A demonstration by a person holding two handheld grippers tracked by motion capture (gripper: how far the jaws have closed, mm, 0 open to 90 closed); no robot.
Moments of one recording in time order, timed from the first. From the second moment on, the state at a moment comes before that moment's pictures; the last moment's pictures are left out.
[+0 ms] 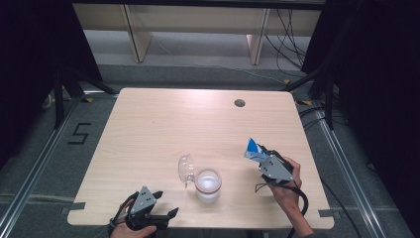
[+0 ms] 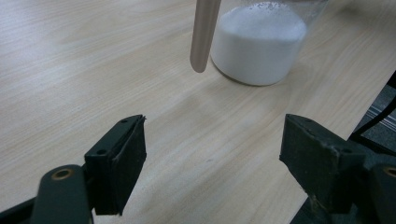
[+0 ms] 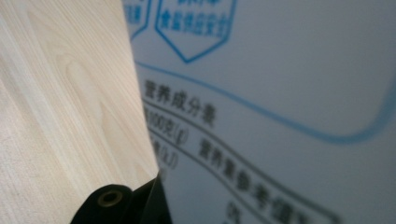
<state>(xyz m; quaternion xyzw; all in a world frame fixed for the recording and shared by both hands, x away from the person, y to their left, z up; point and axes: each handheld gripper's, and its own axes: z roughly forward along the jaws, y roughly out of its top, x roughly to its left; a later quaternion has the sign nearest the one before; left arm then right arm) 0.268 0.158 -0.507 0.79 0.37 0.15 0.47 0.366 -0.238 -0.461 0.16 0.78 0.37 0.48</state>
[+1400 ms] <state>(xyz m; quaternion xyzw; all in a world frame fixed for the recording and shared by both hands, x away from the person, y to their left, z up) 0.267 0.160 -0.506 0.80 0.37 0.15 0.45 0.394 -0.273 -0.493 0.33 0.74 0.47 0.36</state>
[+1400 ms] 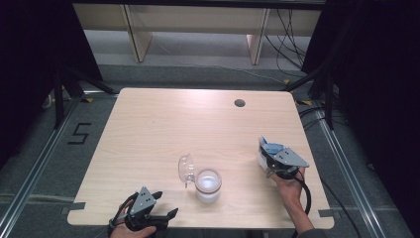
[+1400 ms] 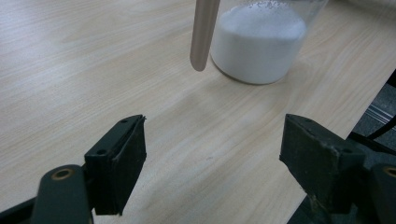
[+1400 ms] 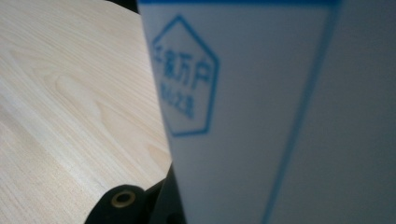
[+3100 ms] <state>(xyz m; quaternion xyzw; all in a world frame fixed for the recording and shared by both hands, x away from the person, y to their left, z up) 0.267 0.161 -0.506 0.79 0.37 0.15 0.46 0.335 -0.297 -0.479 0.43 0.69 0.48 0.32</state>
